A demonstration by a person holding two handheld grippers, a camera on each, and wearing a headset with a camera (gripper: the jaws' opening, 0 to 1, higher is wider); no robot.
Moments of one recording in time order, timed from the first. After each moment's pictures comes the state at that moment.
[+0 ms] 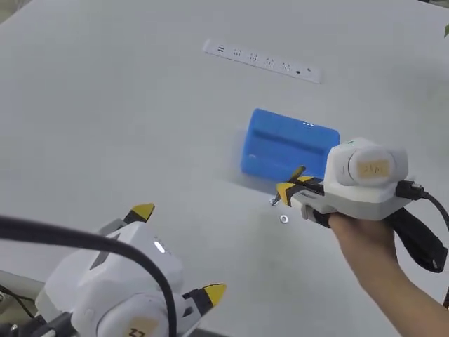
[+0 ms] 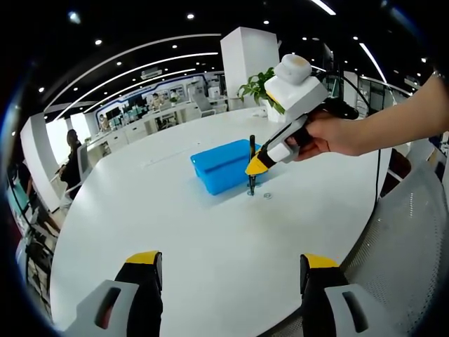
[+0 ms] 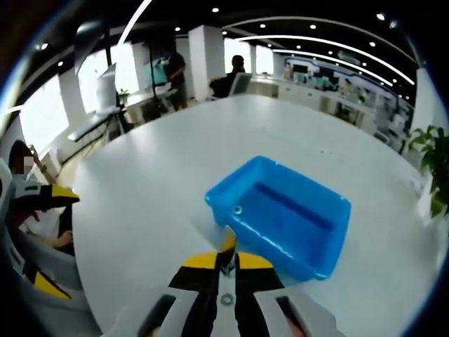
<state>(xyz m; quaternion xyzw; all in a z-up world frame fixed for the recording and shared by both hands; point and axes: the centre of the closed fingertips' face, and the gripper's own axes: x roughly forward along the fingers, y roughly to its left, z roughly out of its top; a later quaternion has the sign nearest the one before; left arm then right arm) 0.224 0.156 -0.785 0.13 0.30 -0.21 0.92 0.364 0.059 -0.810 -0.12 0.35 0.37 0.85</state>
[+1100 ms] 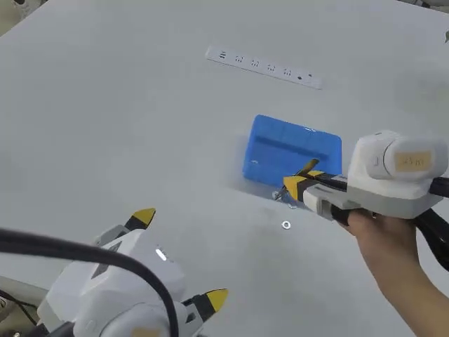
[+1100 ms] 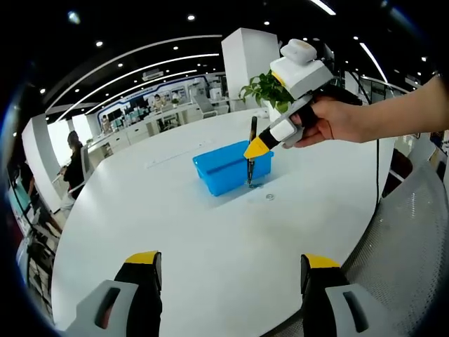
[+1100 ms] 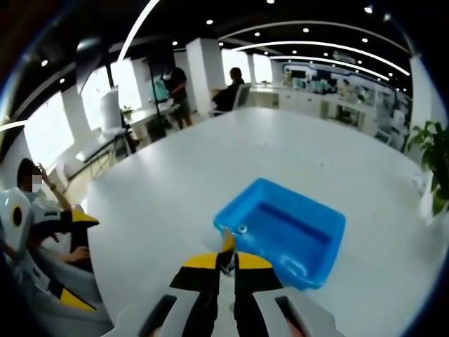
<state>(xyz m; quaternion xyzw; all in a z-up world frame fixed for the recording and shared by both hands) 0.225 0.158 -0.784 0.13 0.30 -0.20 0.92 0.367 0.063 -0.774 -0.08 0.33 0.39 0.85</state>
